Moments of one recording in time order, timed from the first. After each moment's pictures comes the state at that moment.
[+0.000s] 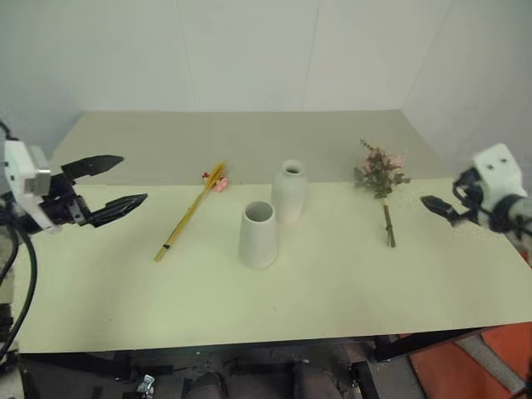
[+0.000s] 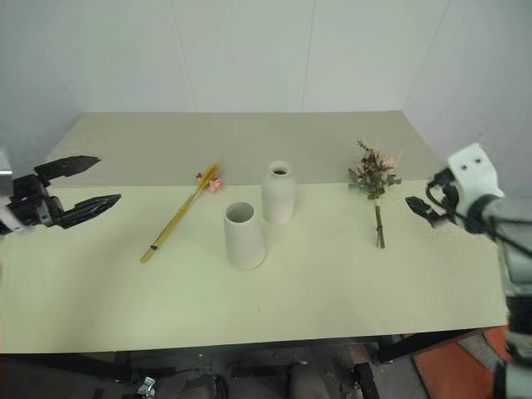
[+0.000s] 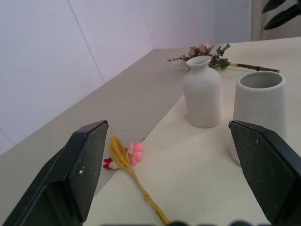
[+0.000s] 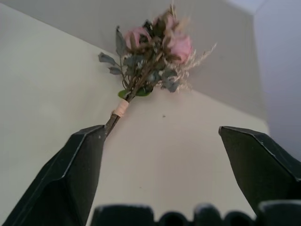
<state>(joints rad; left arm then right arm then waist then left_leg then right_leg) -0.45 0.93 0.38 0.17 -0.59 0.18 -1.25 -0.74 -0.88 -0.10 0.28 0.11 0.80 0.67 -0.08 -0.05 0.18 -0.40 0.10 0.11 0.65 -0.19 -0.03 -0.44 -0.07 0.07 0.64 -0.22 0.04</state>
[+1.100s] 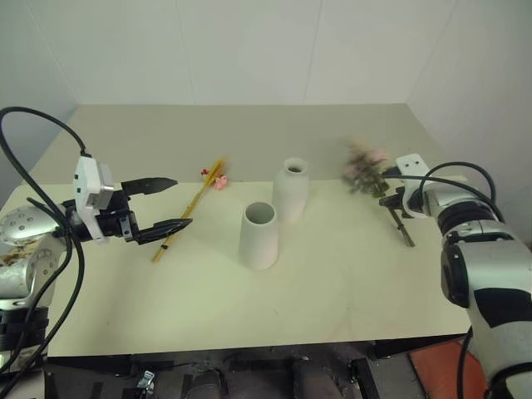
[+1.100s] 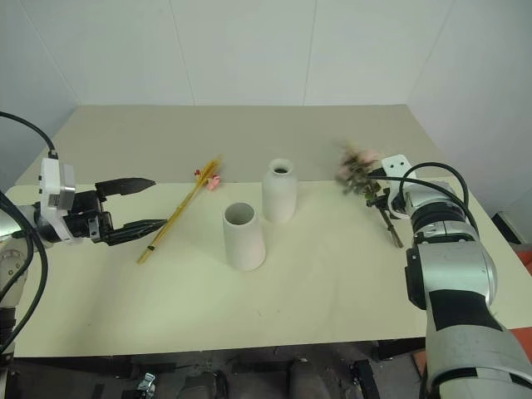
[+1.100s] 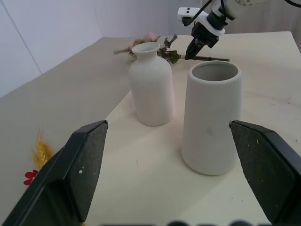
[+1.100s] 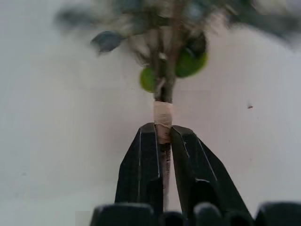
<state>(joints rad) -0.39 0.87 0.28 -0.03 -0.60 0.29 -1.22 -1.28 -0.59 0.05 1.35 -0.13 0.48 0.54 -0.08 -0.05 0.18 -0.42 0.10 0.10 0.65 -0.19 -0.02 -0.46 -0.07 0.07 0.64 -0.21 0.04</state>
